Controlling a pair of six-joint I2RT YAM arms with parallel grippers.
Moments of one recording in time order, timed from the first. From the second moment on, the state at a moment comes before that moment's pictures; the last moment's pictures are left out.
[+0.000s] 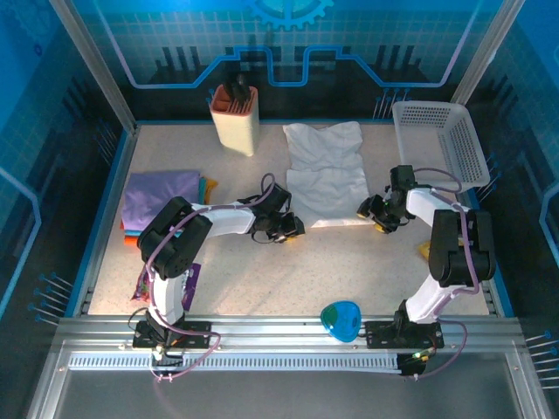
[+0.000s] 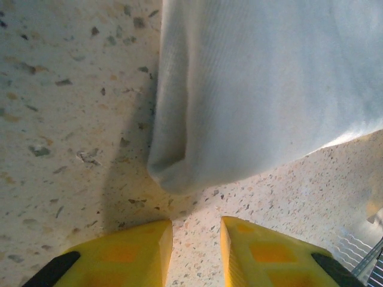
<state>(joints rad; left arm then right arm) -0.64 1.94 1.09 -0.16 0.37 -0.98 -0.03 1.69 0.96 -0.55 -0.32 0.57</state>
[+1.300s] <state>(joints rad) -0.62 1.95 1.16 -0.15 0.20 -0.94 -0.04 1.73 0.95 -0.48 -0.38 0.57</state>
